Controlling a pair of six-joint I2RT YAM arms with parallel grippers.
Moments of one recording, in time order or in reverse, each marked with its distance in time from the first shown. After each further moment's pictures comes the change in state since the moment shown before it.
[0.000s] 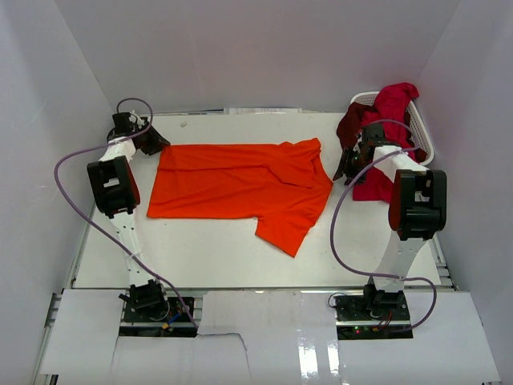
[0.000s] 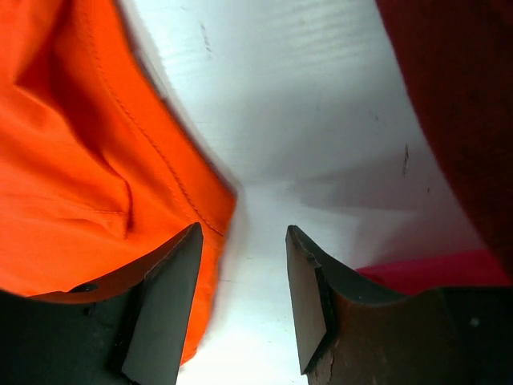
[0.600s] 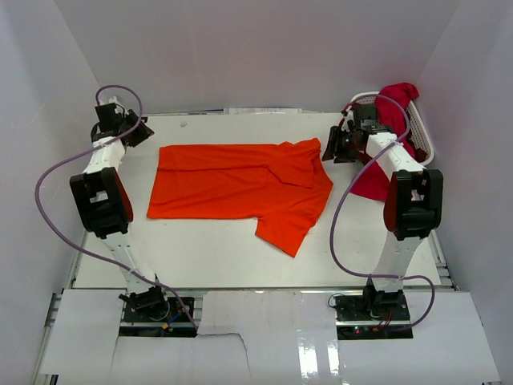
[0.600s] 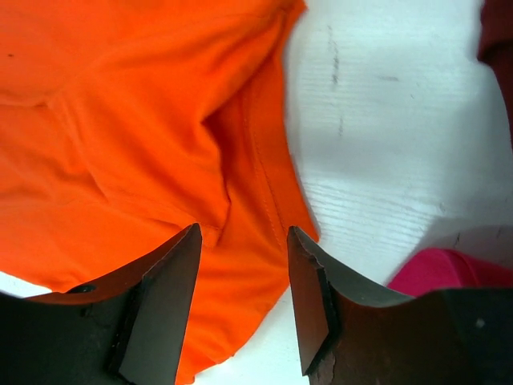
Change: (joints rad) left arm 0.010 -0.357 -0.251 0.071 -0.176 0.023; right arm 0.077 0.003 0.191 -0.031 -0.064 -0.107
